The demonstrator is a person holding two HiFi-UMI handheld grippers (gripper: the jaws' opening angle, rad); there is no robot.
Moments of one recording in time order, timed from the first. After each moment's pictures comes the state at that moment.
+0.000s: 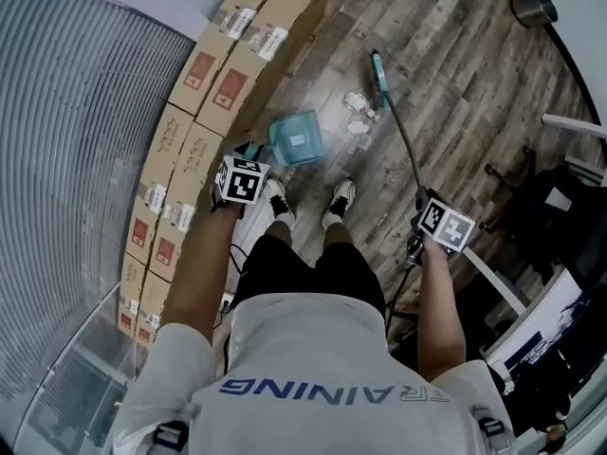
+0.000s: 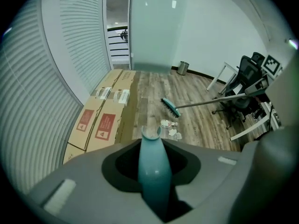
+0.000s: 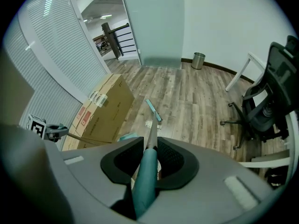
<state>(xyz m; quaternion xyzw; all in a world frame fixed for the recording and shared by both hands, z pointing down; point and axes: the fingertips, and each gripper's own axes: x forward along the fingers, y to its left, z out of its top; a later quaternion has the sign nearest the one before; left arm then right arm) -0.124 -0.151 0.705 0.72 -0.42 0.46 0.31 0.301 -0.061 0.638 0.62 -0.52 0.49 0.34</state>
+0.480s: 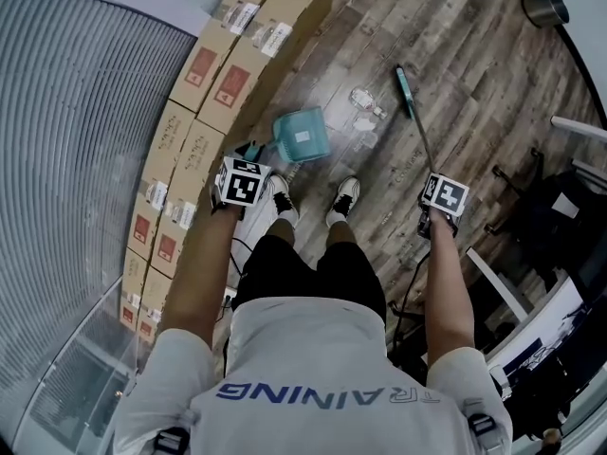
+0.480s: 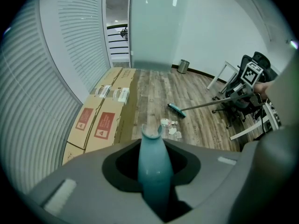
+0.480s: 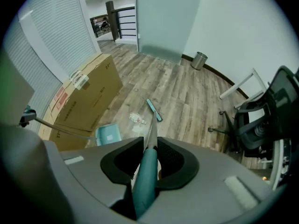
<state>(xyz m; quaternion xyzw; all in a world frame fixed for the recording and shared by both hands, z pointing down) -0.122 -0.152 0.709 0.71 -0.42 0.47 0.31 0.351 -0.094 0.720 0.61 -0.48 0.45 0.45</state>
